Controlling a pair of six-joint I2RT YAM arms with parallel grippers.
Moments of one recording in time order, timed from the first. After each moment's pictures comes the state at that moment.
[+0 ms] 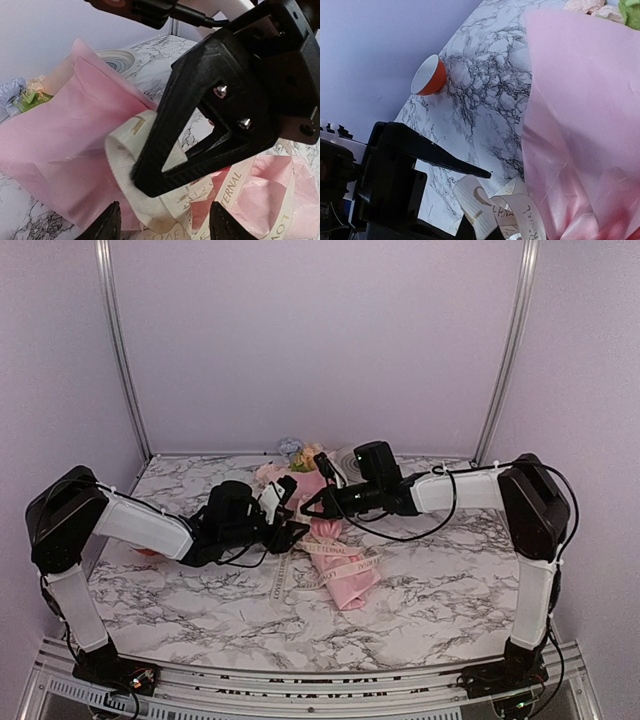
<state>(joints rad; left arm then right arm) -0.79 1.80 0.89 0.54 0.13 0.00 0.67 1.99 1.36 0.09 -0.64 0.44</state>
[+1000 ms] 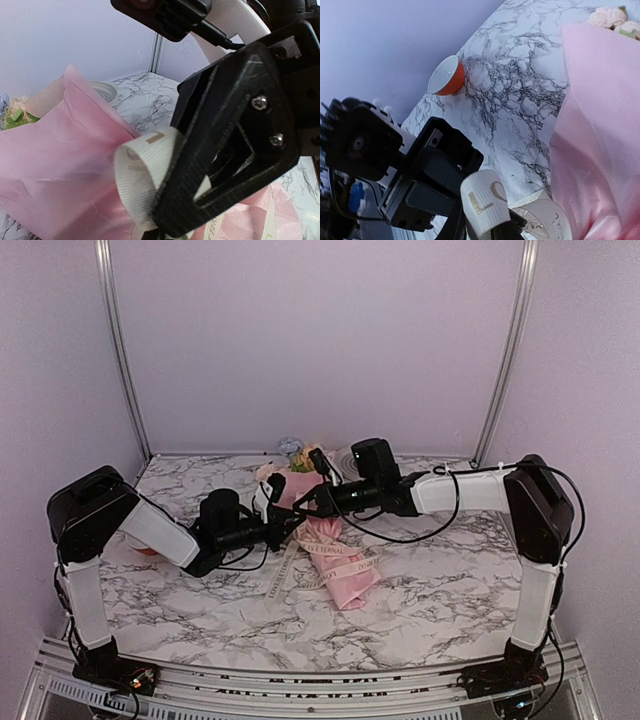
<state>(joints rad) -0.73 1.94 0.81 0.99 0.30 -0.15 0.71 1.96 1.34 0.14 -0.64 0.47</state>
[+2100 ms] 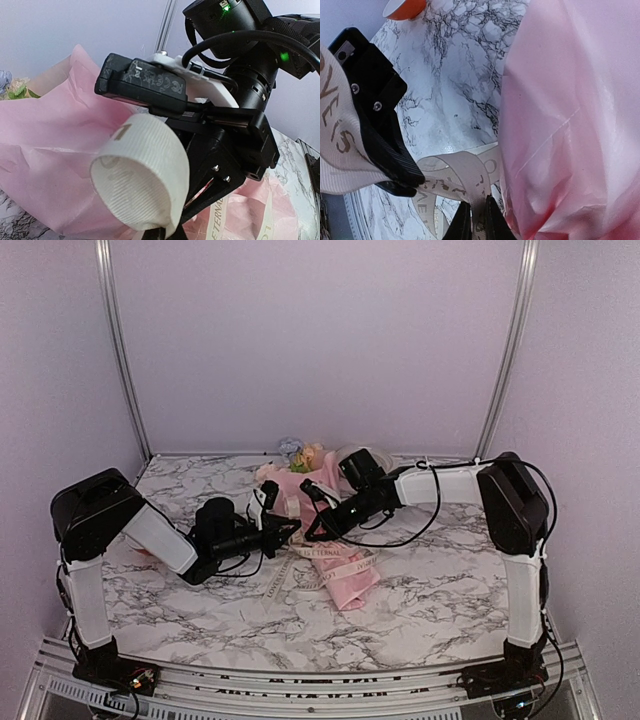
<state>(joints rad) -0.72 1.96 0.74 1.08 0.30 -0.23 0.67 2.12 1.53 -0.33 -0.66 0.01</state>
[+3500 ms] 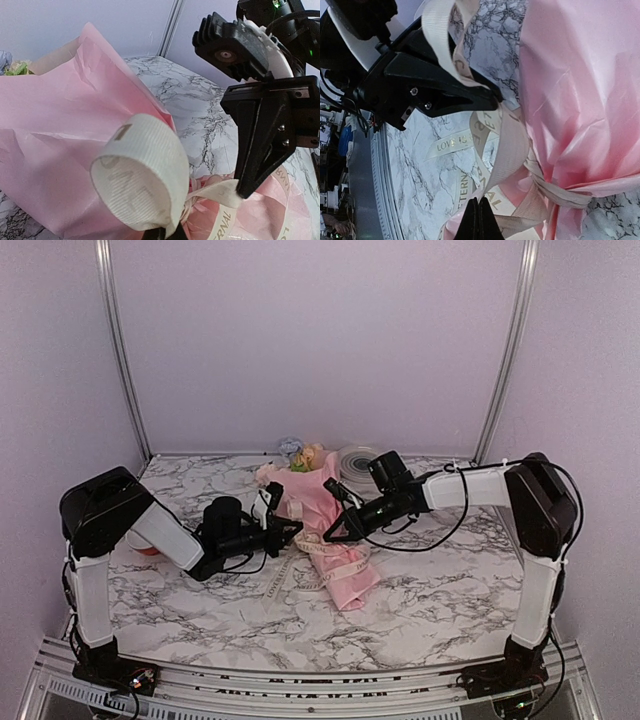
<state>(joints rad) -0.71 2.02 0.80 1.02 0.31 -0.24 0.60 1.96 1.30 -0.24 -0.81 0.07</state>
